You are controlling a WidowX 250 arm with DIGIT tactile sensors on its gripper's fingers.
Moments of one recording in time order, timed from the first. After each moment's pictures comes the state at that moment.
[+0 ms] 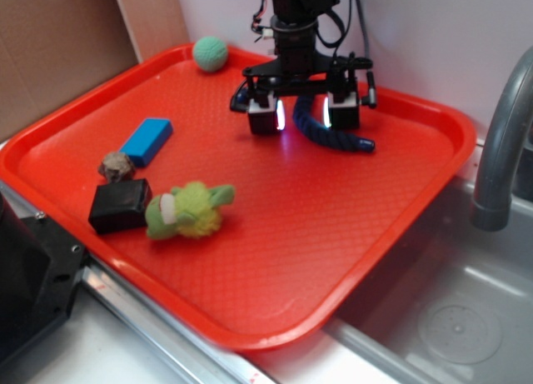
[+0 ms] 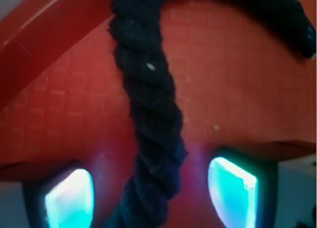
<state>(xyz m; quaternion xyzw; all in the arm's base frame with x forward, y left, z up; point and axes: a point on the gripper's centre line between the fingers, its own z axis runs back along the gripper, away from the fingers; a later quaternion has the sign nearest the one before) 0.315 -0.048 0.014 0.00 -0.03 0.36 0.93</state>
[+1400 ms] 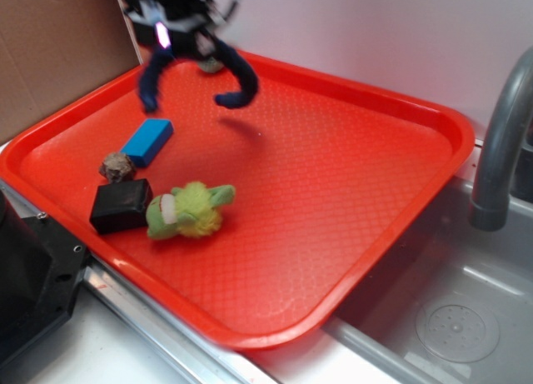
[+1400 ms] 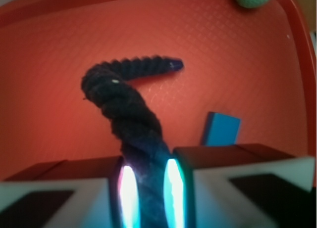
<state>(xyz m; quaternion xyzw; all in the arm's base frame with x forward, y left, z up) 0.225 0.011 0.146 -0.03 -0.01 0.06 1.00</state>
